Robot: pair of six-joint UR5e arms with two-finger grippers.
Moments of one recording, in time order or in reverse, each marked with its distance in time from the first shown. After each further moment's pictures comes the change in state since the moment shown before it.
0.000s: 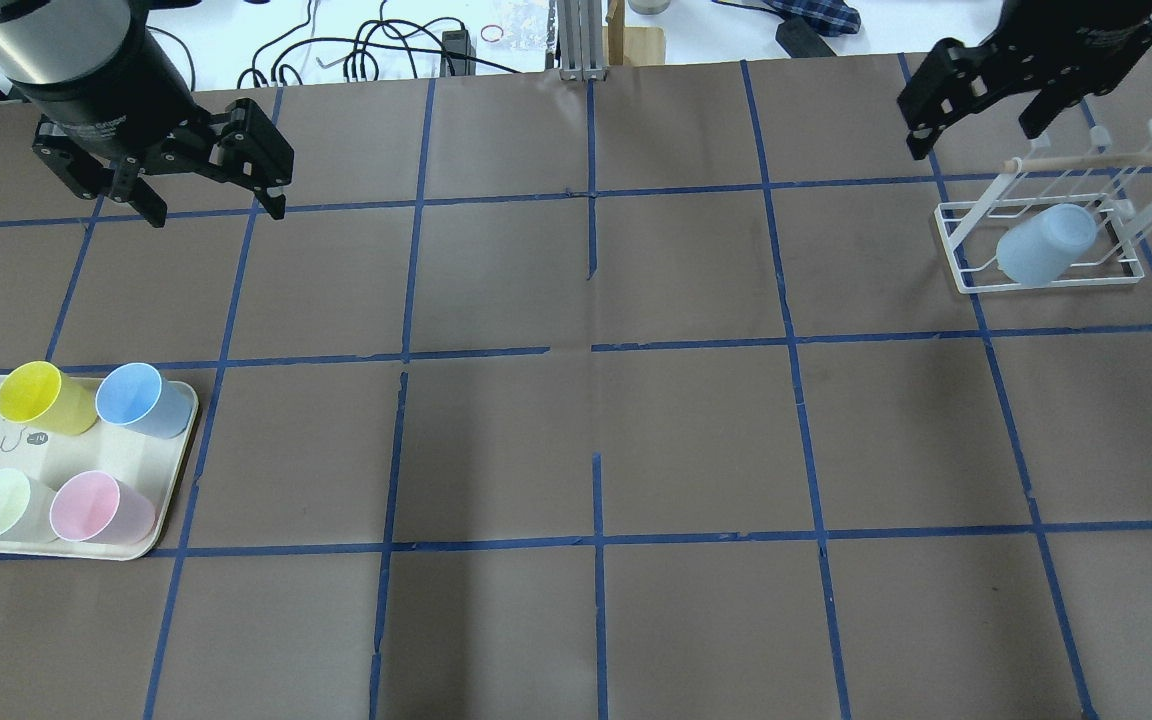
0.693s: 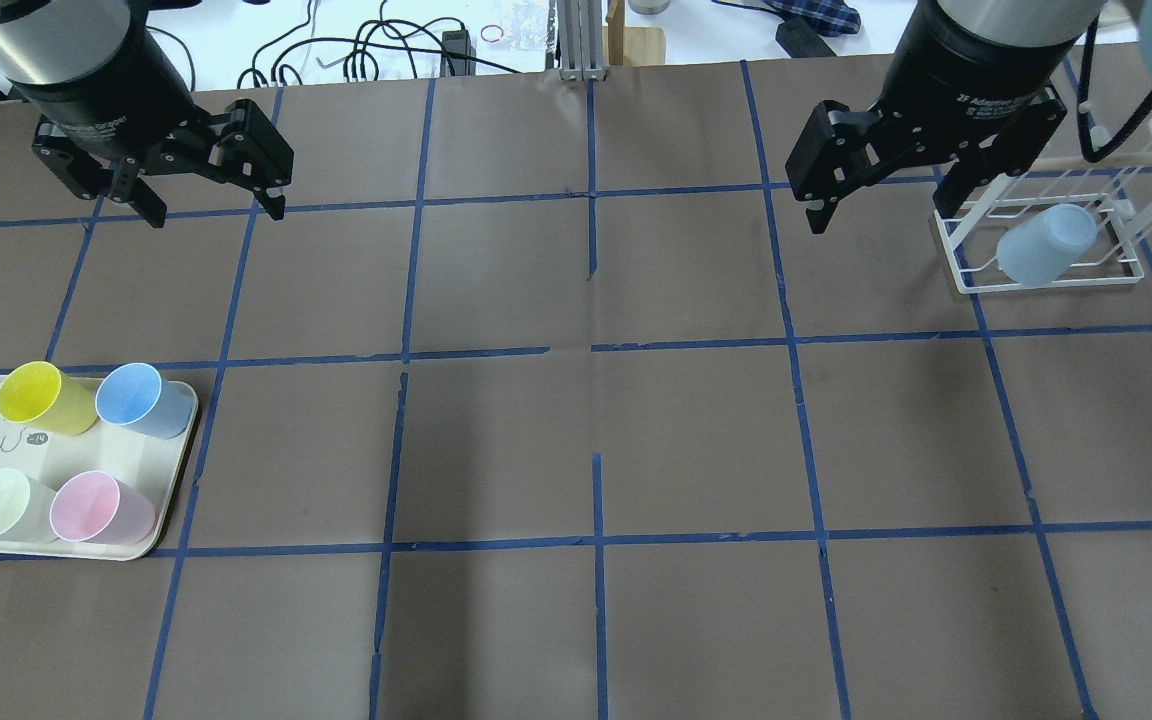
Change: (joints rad) left arm 0.000 0.000 -0.002 0.000 0.002 0.000; right arm 0.128 -0.055 0.025 0.115 0.001 0.188
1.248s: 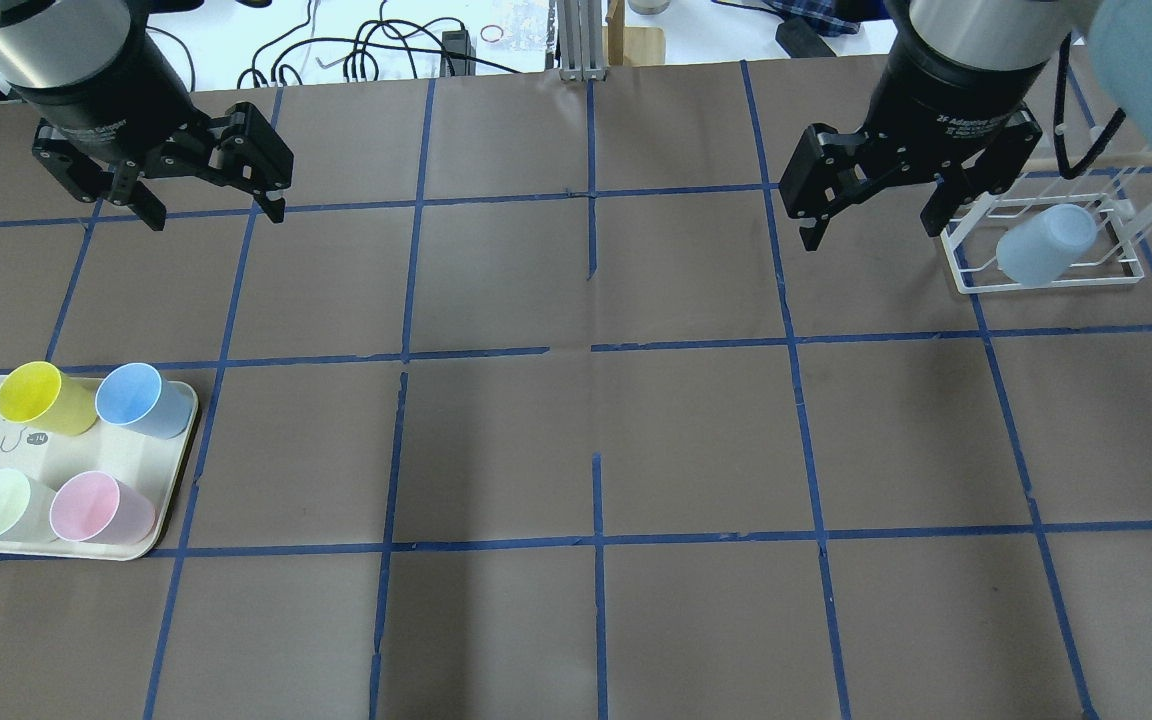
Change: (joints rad) left arm 0.000 0.003 -0.005 0.000 0.000 0.000; right arm -0.002 0.025 0.015 -0.009 0.002 -0.006
